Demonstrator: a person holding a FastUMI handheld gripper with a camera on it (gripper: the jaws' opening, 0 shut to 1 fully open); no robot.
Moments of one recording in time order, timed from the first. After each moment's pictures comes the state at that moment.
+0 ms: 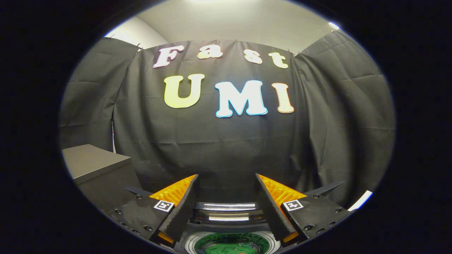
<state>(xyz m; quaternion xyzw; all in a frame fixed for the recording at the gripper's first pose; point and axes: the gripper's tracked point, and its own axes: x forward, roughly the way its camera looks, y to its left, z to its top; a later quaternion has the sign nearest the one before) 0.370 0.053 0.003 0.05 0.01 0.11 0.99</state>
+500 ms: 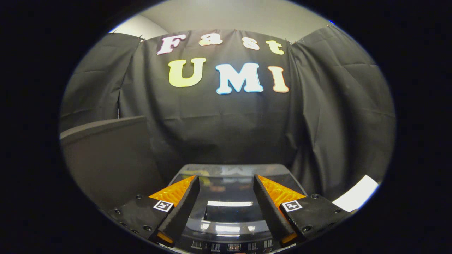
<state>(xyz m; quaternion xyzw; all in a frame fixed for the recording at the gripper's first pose) 0.271 0.047 -0.118 0.04 0.12 0.11 0.99</state>
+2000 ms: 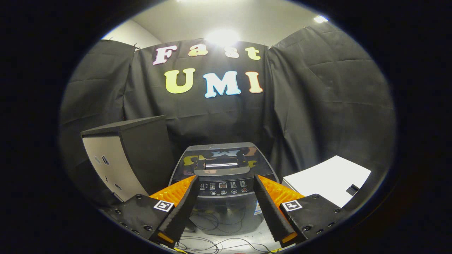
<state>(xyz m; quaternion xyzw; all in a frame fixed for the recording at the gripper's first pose) 0.030 -0.027 -0.093 0.07 0.09 0.05 0.99</state>
